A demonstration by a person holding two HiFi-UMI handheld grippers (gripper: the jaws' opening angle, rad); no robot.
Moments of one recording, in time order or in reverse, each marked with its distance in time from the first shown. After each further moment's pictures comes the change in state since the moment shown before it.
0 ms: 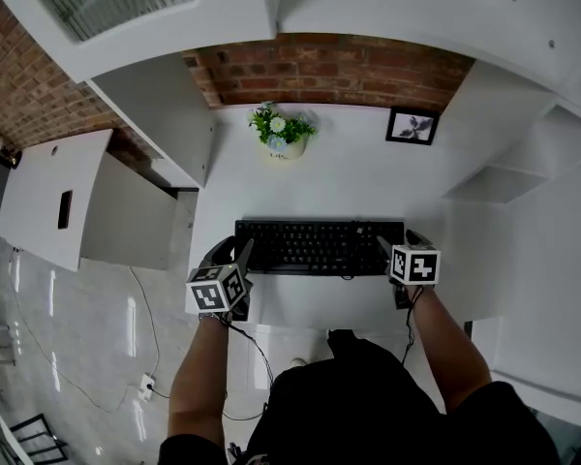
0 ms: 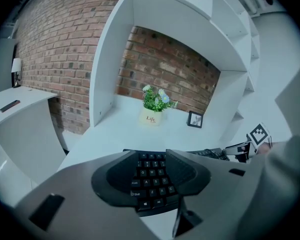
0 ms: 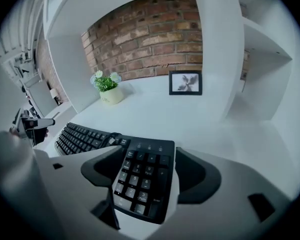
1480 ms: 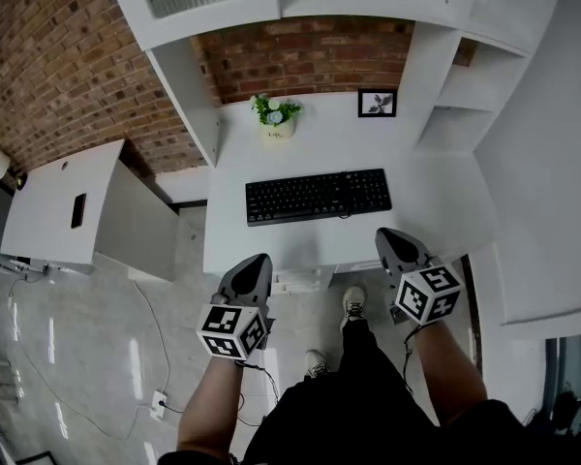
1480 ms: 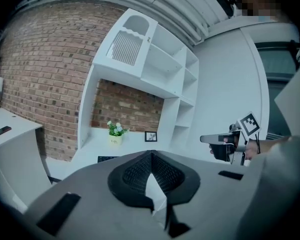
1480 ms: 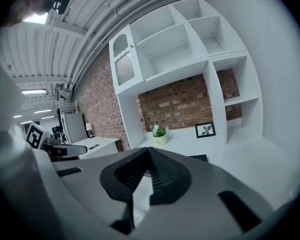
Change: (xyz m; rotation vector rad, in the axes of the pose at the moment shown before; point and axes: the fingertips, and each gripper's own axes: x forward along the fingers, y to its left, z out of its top) left arm -0.261 -0.126 -0.029 0.217 -0.282 -0.275; right arm -0.291 0.169 -0.049 -0.027 -0.565 0.240
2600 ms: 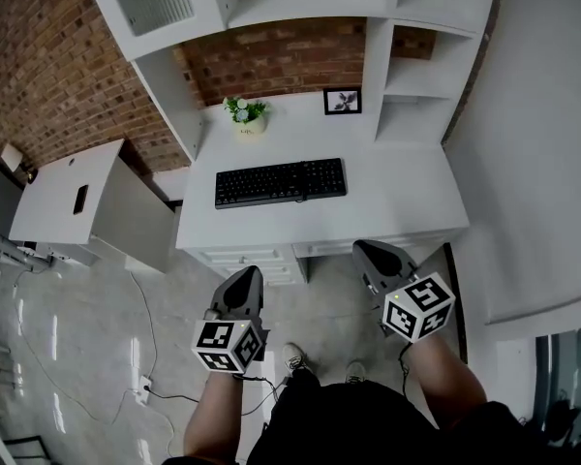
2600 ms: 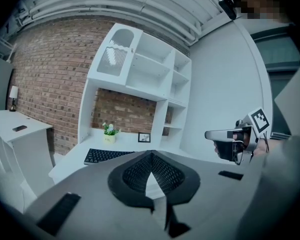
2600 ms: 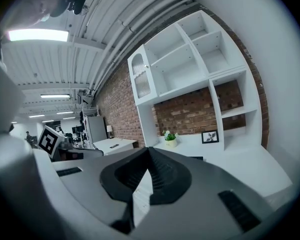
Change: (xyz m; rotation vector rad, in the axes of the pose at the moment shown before) left arm -0.050 -0.167 -0.023 -0.004 -0.049 0.114; right arm -0.161 -0.015 0.008 -0.076 -0.054 0.201
